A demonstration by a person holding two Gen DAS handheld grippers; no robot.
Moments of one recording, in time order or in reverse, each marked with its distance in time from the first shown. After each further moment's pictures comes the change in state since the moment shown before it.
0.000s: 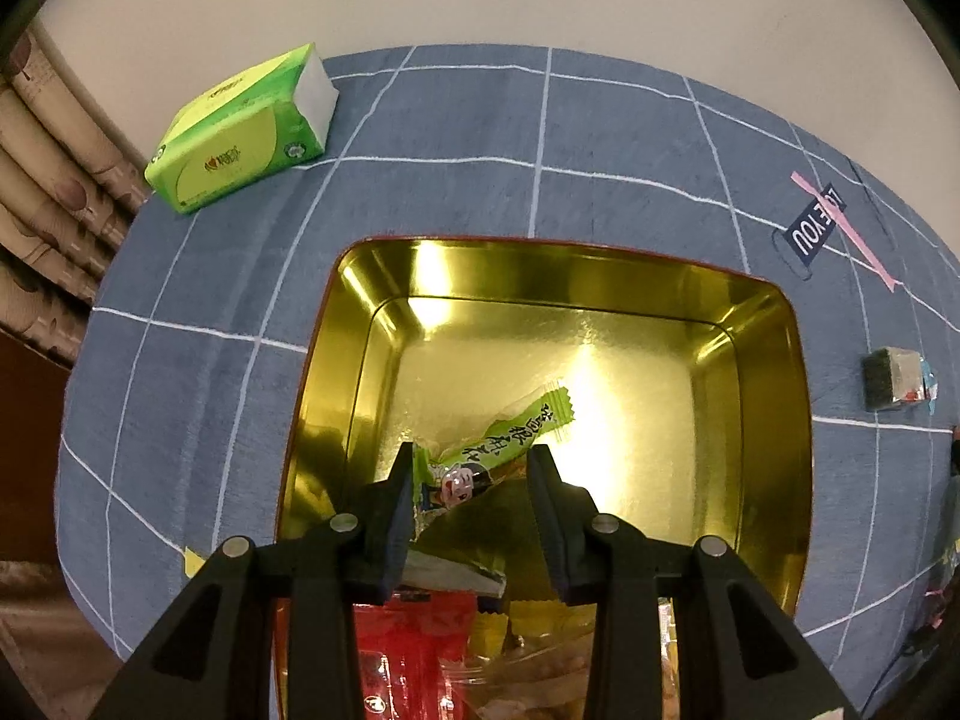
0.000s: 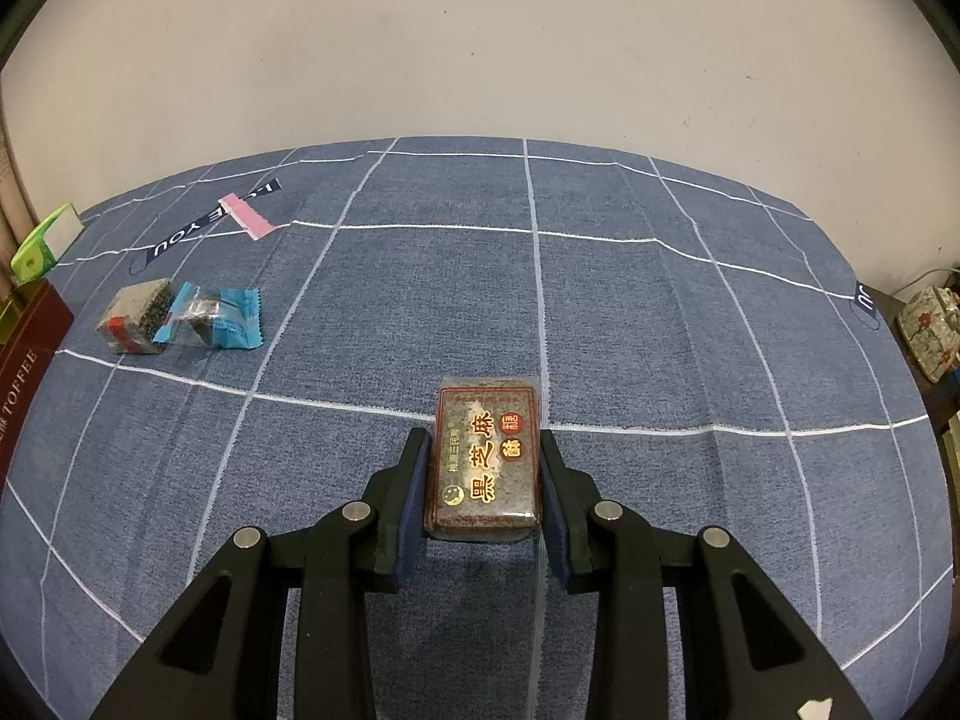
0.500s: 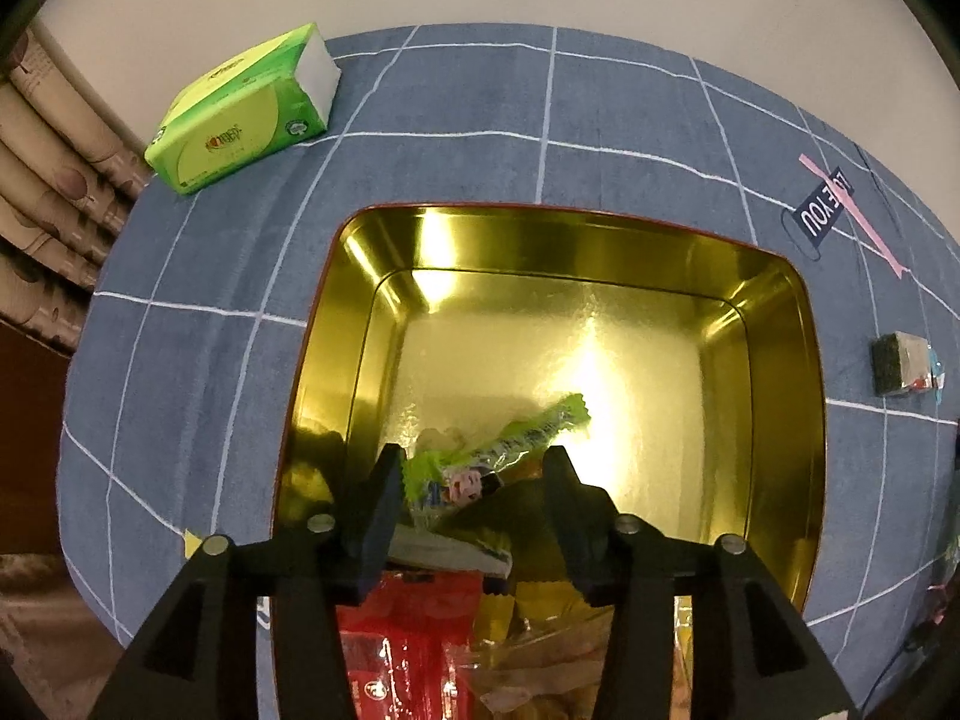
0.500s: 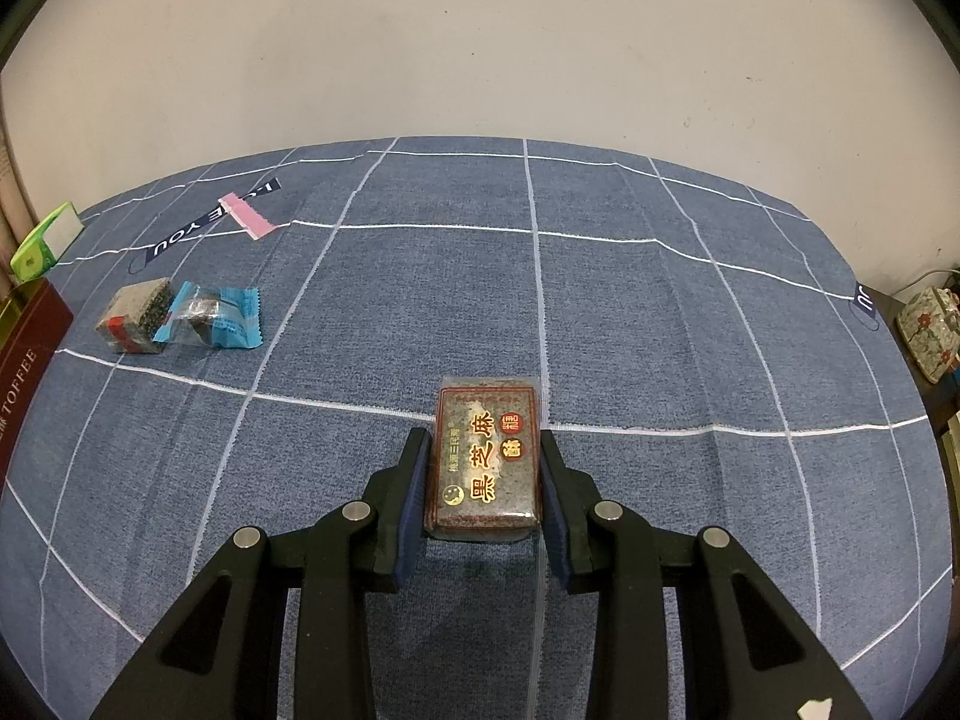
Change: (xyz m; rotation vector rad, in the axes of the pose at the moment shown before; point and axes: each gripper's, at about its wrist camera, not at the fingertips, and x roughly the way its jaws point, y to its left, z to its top) left arm 0.005 0.003 -0.002 0.000 0.048 0.016; right arm 0.000 0.000 0.001 0.000 0.000 -0.001
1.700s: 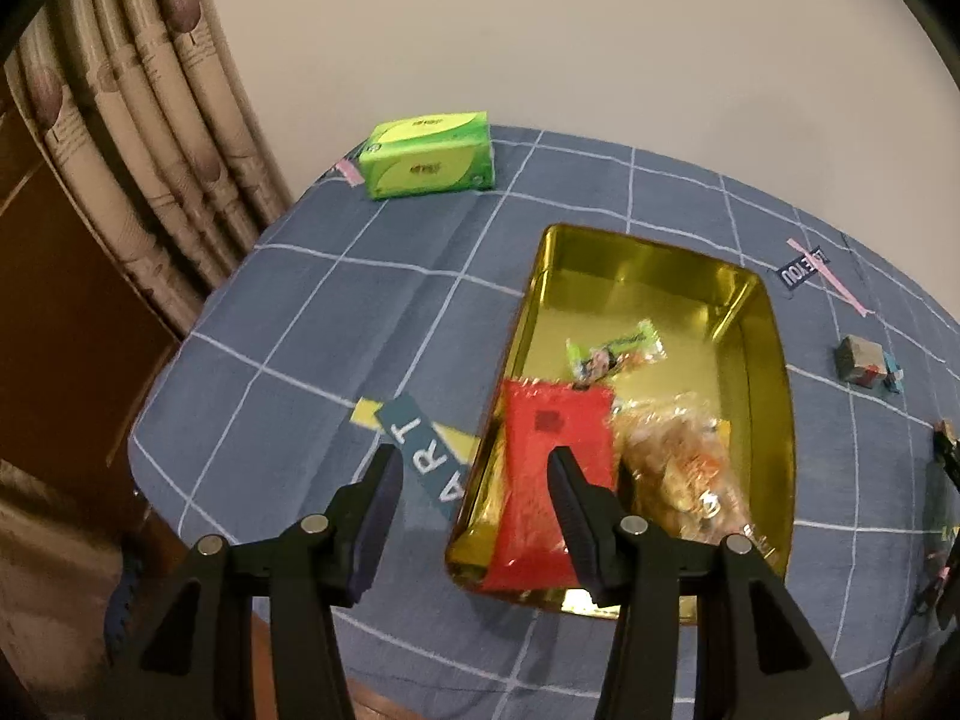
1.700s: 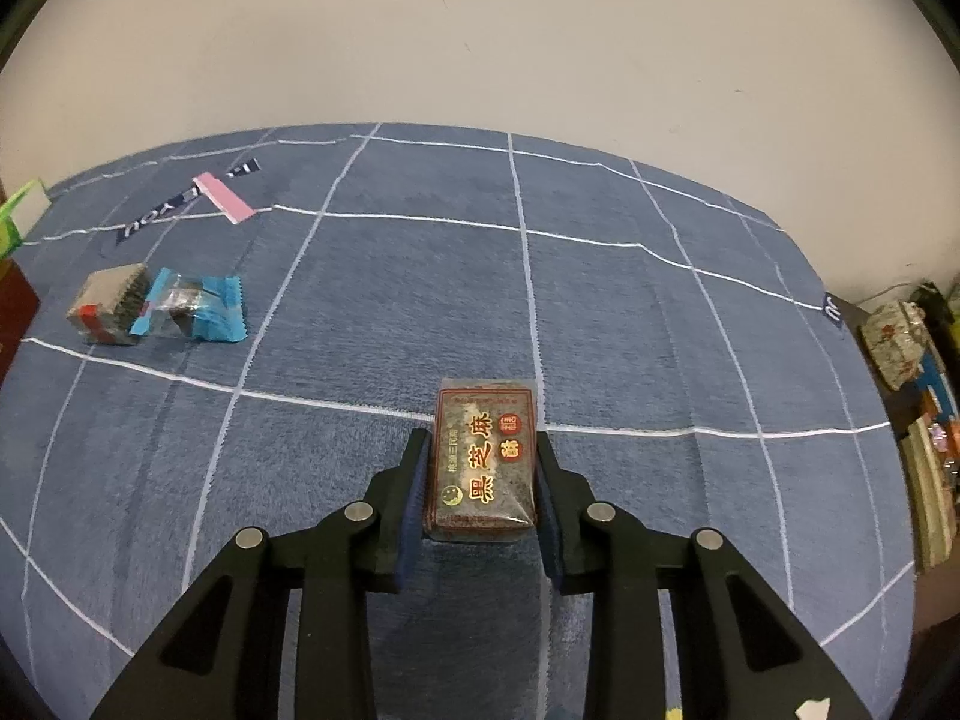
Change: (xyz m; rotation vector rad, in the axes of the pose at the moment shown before) left arm -0.103 0.060 -0.115 -0.163 -0.271 0.065; right arm 0.001 0.014 0.007 -0.035 0.047 -0.131
